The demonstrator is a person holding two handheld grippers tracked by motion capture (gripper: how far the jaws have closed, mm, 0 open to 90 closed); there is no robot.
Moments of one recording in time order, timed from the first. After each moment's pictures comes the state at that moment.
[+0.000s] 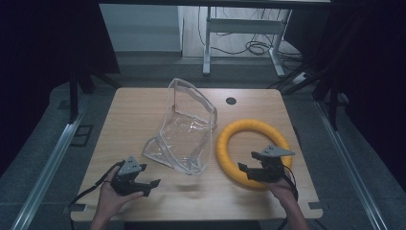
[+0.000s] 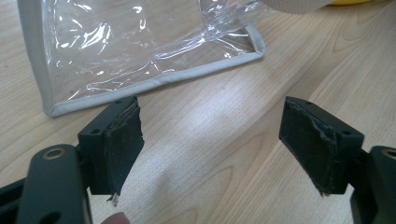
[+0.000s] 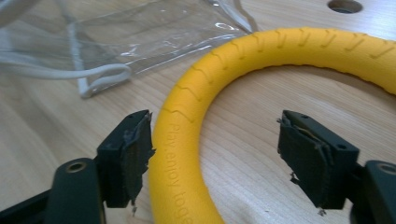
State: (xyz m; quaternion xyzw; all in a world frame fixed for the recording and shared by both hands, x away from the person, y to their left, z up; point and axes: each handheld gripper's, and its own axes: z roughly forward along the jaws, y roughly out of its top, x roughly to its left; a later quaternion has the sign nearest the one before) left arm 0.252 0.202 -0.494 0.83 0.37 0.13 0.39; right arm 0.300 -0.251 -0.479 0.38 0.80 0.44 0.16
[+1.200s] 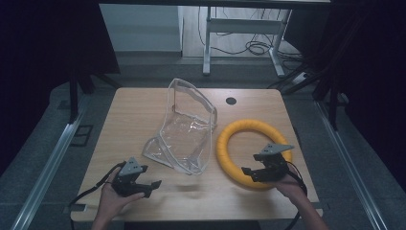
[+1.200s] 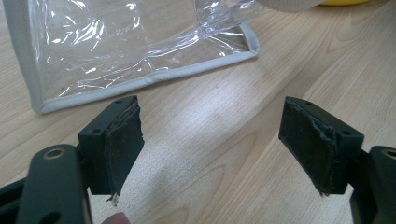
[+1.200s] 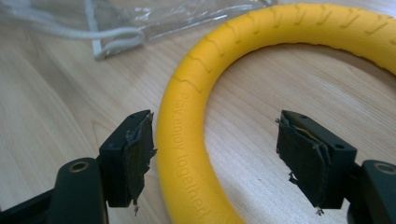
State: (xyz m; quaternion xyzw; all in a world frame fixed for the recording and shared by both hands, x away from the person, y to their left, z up) left arm 0.250 0.199 -0.495 0.83 0.37 0.12 0.39; right arm 0.302 -0.255 -0.461 0.35 0.85 0.37 0.12
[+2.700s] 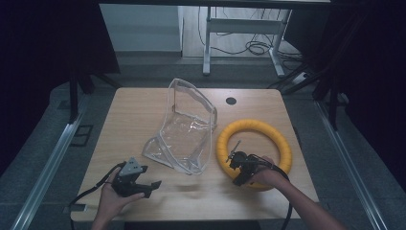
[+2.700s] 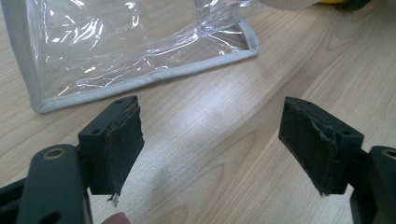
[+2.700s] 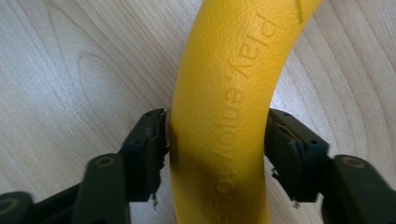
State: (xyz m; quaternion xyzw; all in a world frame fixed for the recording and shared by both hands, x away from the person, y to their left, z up) left arm 0.249 0.200 -0.495 0.84 0.37 0.12 0.39; right arm 0.339 -0.179 -0.500 0.26 0.96 0.07 0.03
